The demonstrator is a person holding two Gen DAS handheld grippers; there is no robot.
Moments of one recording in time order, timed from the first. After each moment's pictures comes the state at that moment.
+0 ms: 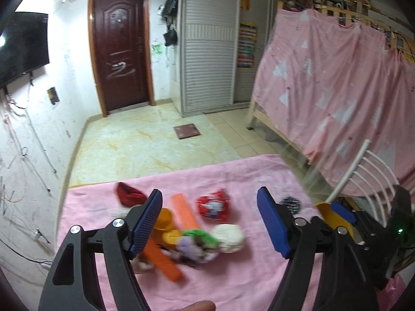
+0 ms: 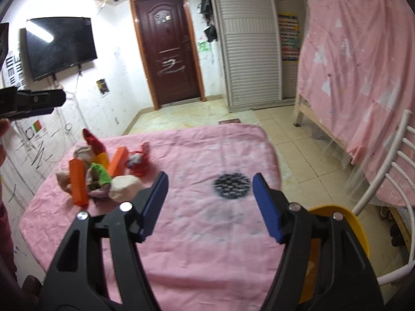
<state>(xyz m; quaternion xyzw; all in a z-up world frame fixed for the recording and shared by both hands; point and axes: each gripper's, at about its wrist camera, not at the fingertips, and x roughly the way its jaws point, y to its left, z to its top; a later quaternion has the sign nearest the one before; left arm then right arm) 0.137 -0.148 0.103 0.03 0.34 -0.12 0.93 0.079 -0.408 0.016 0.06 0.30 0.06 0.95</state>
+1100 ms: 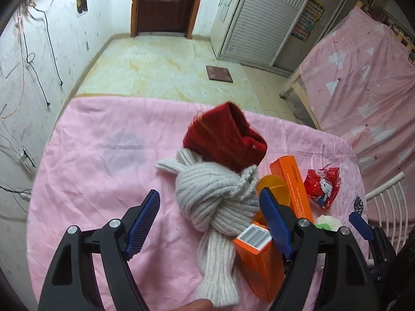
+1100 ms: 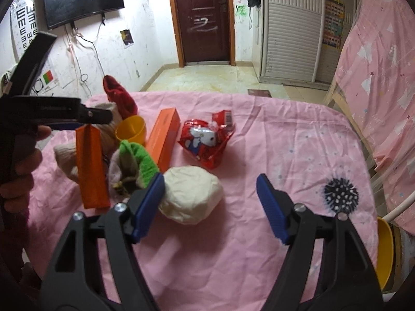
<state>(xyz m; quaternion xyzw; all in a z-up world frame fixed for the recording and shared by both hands) 0.234 -0.026 -0.030 -0.11 0.51 -0.06 0.85 0.148 -0.290 -0.021 -0.01 0.40 0.12 0.91</state>
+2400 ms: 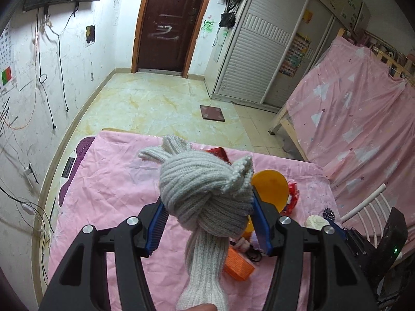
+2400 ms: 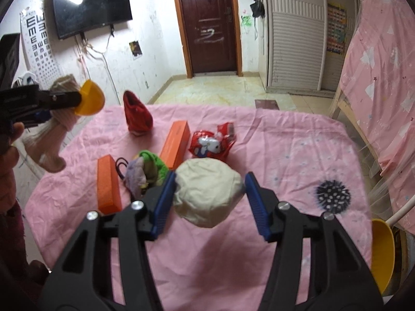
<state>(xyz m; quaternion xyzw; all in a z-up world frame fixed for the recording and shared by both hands) 0.160 -0.020 0.050 -0.12 0.40 -0.06 0.91 0.125 -0.303 0.002 0.01 0.36 0.15 0.92</state>
